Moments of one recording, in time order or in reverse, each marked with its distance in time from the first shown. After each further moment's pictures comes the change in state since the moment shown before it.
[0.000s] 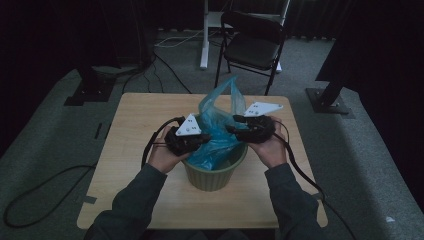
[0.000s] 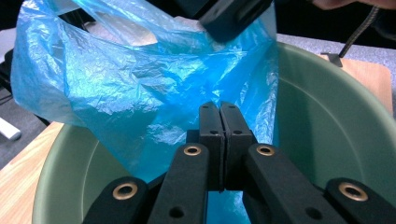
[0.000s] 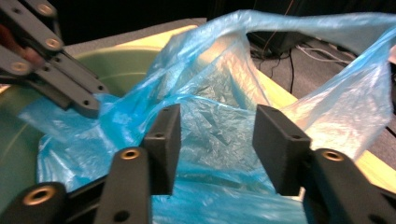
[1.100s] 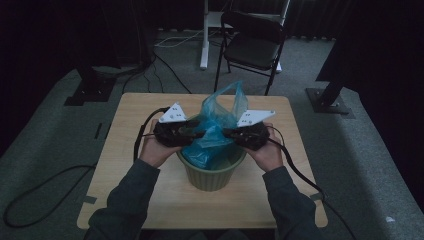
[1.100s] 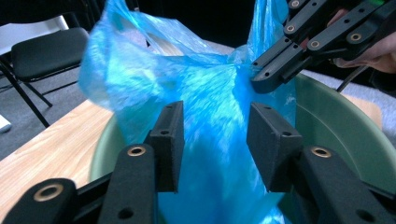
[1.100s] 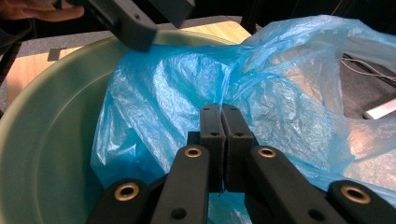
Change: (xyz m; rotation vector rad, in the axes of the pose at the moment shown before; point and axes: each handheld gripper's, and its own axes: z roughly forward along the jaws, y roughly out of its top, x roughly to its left) left arm 0.028 -0.004 -0.018 -0.074 0.001 -0.134; right arm 0.015 -0.008 0.008 0.011 0.131 -0.098
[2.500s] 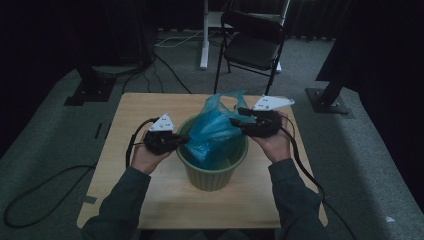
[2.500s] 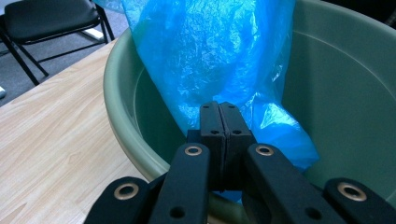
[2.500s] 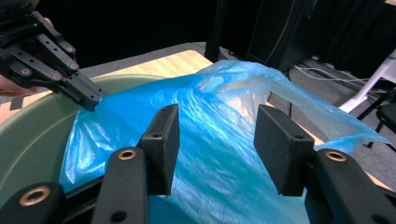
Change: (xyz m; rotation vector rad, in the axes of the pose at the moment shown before) left arm 0.016 -0.051 -0.004 0.068 -0.005 -0.061; right arm -0.030 0.008 -0.025 -0.106 -0.123 0.113
